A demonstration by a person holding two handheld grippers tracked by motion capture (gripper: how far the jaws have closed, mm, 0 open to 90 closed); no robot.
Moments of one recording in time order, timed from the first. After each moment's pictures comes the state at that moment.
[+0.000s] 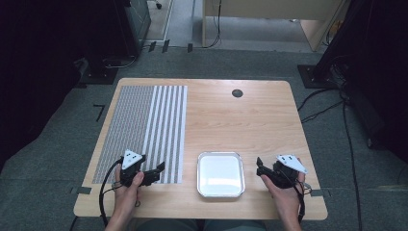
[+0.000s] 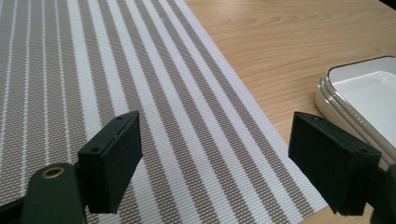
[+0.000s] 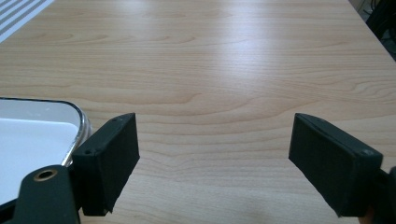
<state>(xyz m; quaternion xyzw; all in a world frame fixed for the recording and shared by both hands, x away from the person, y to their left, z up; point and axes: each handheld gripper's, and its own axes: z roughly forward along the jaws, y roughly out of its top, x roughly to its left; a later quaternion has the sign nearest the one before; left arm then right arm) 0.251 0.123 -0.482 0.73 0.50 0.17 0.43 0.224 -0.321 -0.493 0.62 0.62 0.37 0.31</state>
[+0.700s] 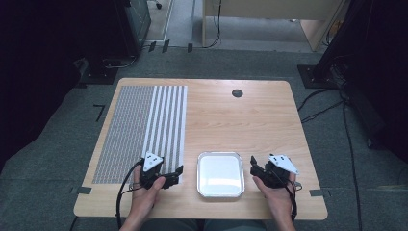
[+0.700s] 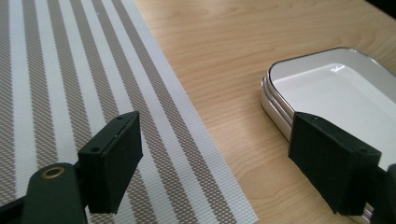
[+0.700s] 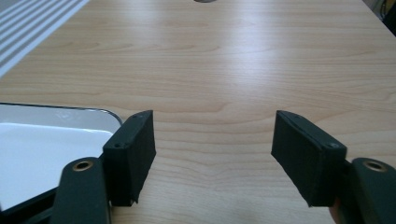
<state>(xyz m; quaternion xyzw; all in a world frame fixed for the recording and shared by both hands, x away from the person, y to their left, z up) 0.243 0.067 -0.484 0.75 0.48 0.15 0.43 0.224 -0.297 -0.491 0.61 0.62 0.38 0.31</state>
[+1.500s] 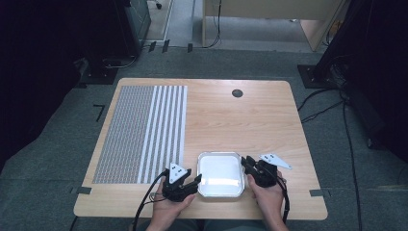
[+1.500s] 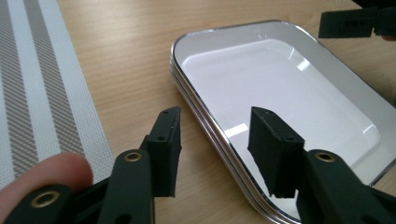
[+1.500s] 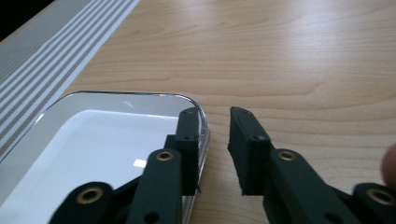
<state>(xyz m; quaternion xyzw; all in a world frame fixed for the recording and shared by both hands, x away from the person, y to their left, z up) 0.213 0.008 -0.496 0.76 0.47 0.12 0.43 0.234 -0.279 -0.503 0.60 0.64 0.44 0.19</state>
